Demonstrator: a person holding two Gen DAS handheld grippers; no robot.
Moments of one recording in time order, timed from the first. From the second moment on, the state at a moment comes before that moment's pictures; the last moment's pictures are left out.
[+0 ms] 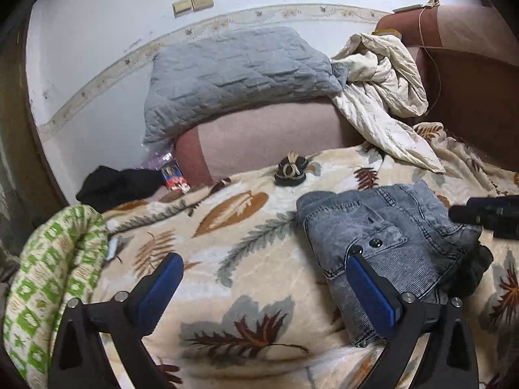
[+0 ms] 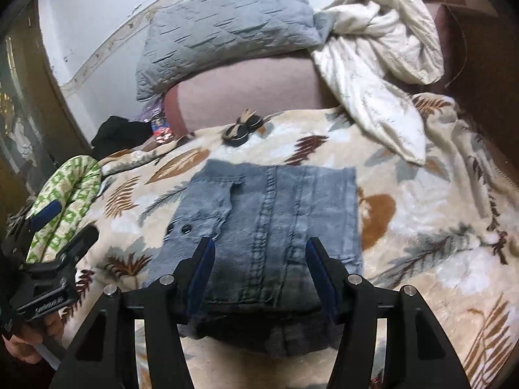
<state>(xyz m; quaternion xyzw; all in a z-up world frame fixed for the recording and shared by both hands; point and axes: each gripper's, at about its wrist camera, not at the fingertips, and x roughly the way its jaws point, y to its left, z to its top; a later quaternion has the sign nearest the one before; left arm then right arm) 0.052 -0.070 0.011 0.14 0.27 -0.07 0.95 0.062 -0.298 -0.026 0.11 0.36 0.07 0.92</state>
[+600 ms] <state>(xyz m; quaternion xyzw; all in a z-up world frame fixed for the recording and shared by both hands) 0.088 -0.053 -0.037 0.10 0.35 -0.07 0.93 0.086 -0.352 -0.048 0.20 0.40 0.00 0.89</state>
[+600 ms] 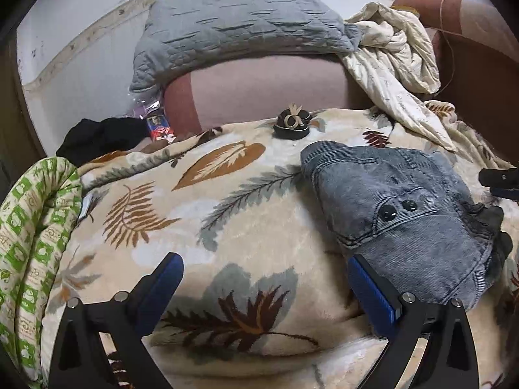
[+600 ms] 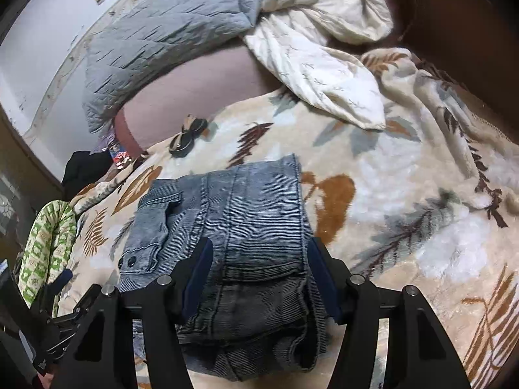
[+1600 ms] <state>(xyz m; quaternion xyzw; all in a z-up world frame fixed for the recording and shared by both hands) 0.097 -0.039 -0.065 0.09 0.40 -0.05 0.91 0.095 -0.359 -0.064 0.21 0.42 -0.02 0.88</state>
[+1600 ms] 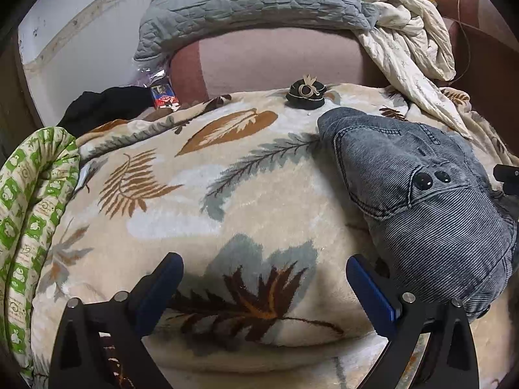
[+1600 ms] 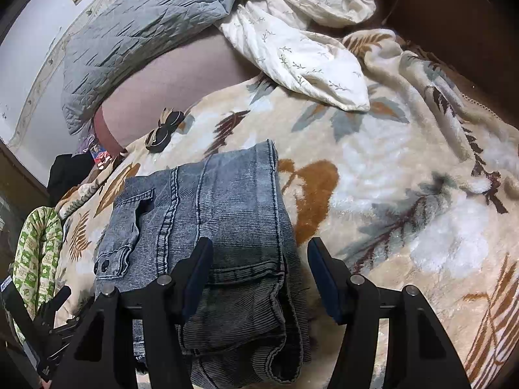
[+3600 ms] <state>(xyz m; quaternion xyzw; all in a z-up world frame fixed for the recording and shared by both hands) 0.134 -0.048 -0.041 0.00 0.40 -0.12 0.91 0.111 -0.365 -0.055 0.22 0.43 0.00 0.88</state>
